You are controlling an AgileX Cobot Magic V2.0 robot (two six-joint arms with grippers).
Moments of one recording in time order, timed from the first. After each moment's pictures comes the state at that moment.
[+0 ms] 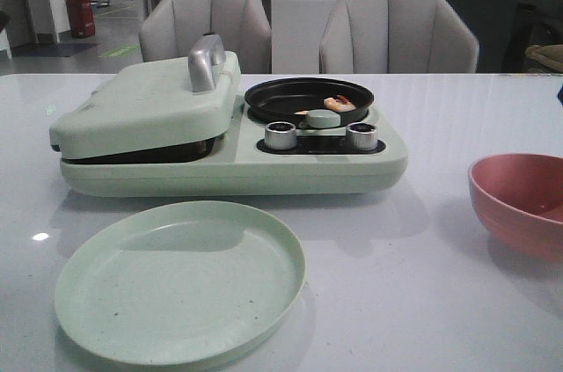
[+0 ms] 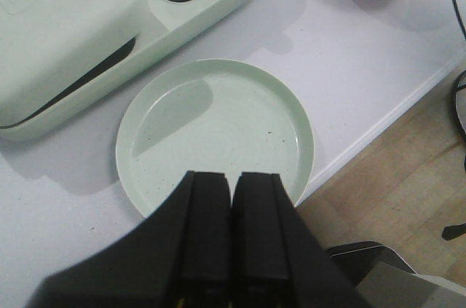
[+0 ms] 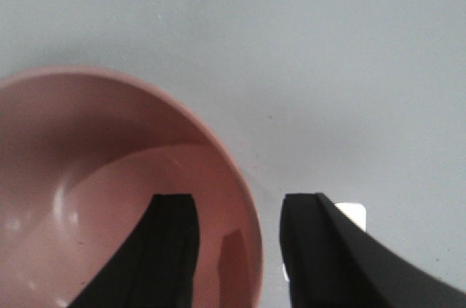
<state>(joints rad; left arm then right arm) -0.69 0.87 -0.76 -0.09 0.69 0.06 -0.12 1.58 -0.96 0.18 0.59 -0.12</state>
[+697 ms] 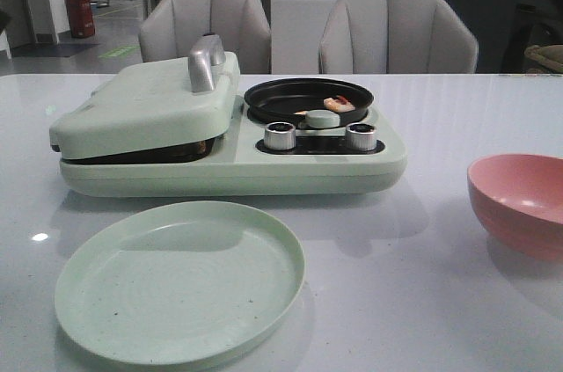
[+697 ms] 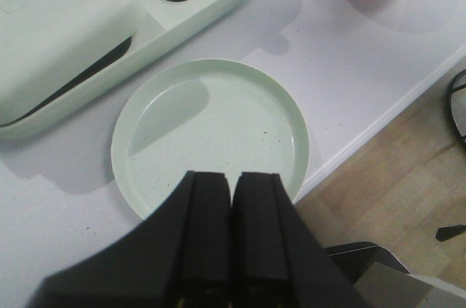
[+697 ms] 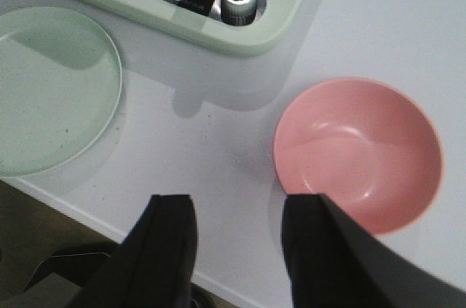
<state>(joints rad) -0.69 0.87 -0.76 -0.10 0.69 0.06 0.31 0.93 -0.86 0.10 0.81 -0.07</state>
